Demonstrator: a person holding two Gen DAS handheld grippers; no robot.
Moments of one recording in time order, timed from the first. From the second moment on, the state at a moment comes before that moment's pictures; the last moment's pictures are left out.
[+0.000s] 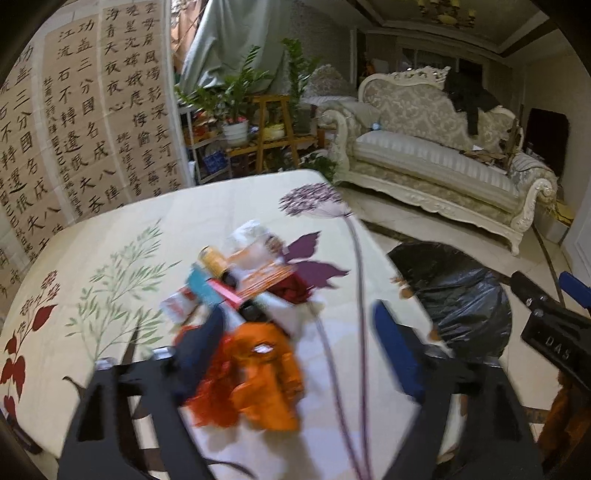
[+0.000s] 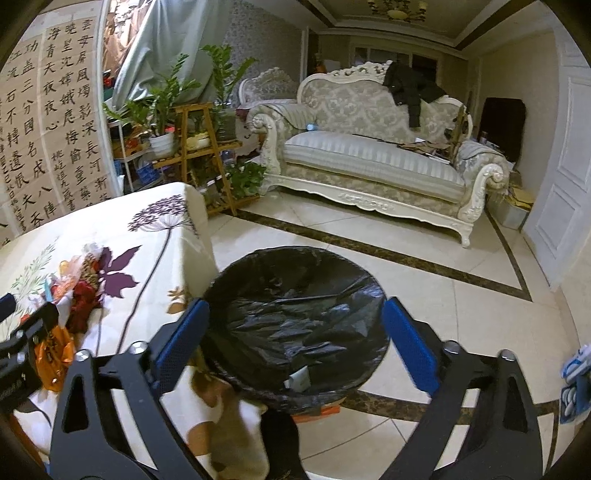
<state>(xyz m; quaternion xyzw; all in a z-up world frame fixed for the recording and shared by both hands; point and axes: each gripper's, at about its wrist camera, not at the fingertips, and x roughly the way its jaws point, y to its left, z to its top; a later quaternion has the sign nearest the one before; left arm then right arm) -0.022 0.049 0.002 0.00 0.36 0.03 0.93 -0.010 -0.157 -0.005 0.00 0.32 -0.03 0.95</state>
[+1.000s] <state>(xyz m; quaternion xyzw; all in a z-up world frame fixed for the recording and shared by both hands) -0.029 0.131 -0.044 -0.04 0.42 0.02 0.91 -0.008 -0.056 -0.018 -0.04 0.36 0.08 0.93</state>
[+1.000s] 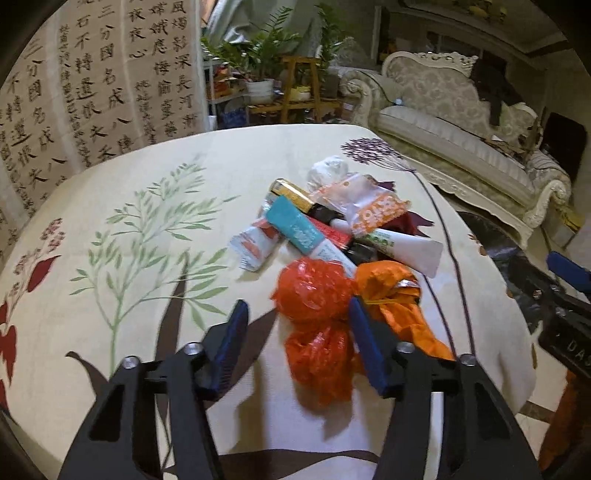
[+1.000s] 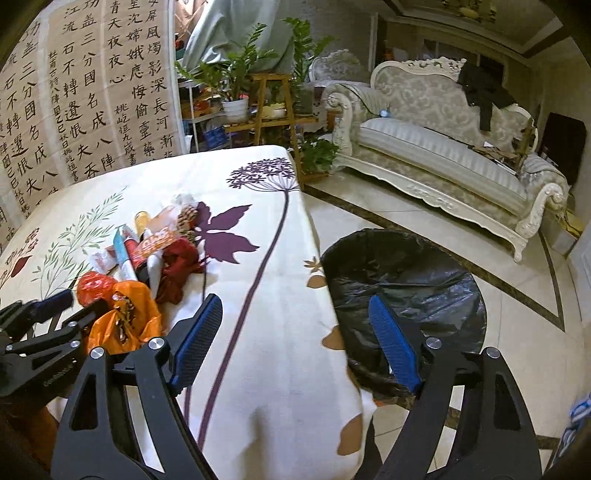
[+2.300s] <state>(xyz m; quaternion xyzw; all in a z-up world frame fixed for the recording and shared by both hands) -0.072 0.195 -0.027 -0.05 0.39 0.10 0.92 -0.045 0.036 -0.025 -0.08 0.39 0.20 0.90</state>
